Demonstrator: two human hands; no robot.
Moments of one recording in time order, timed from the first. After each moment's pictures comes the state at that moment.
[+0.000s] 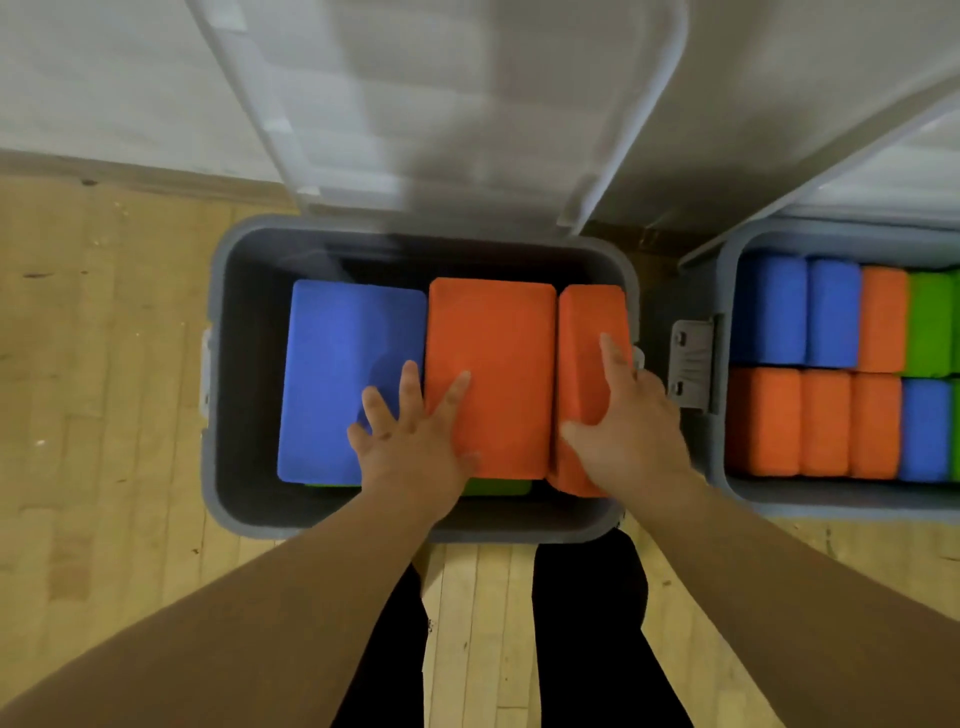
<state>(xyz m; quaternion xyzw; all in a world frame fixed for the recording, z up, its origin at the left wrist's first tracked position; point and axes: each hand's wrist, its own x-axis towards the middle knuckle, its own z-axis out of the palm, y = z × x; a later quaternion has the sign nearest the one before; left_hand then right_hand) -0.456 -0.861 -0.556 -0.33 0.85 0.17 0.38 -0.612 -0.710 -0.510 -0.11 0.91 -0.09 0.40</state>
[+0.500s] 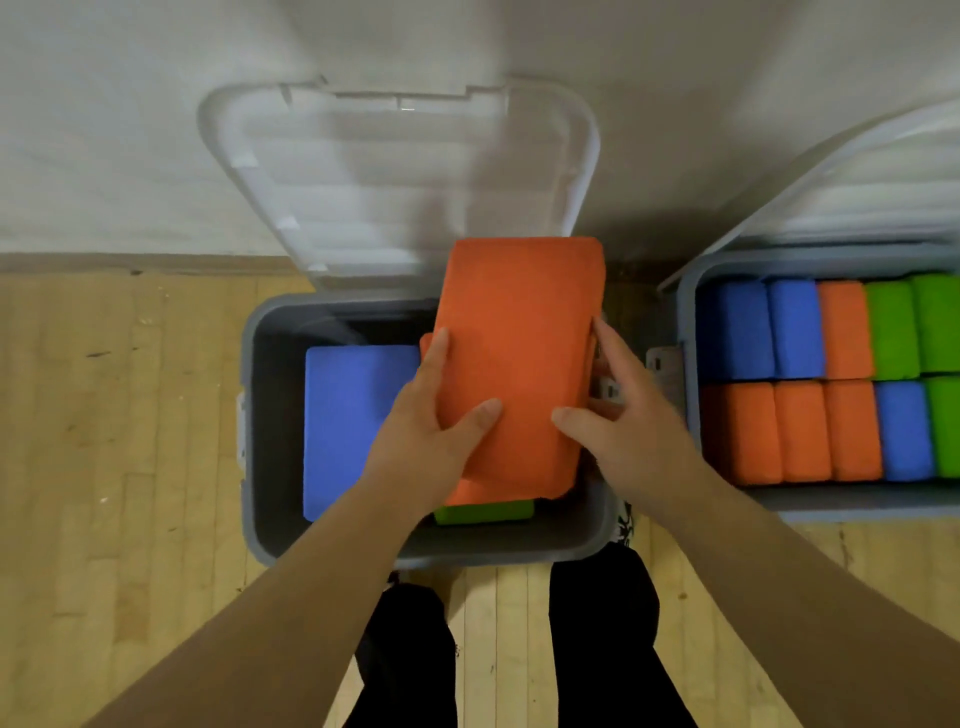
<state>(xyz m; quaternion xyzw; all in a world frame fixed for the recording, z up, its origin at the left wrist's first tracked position) -0.507 -0.889 -0.451 -0.42 0.70 0.56 0.13 -0.641 -0.718 -0.426 -0.07 0.79 -0.41 0.45</state>
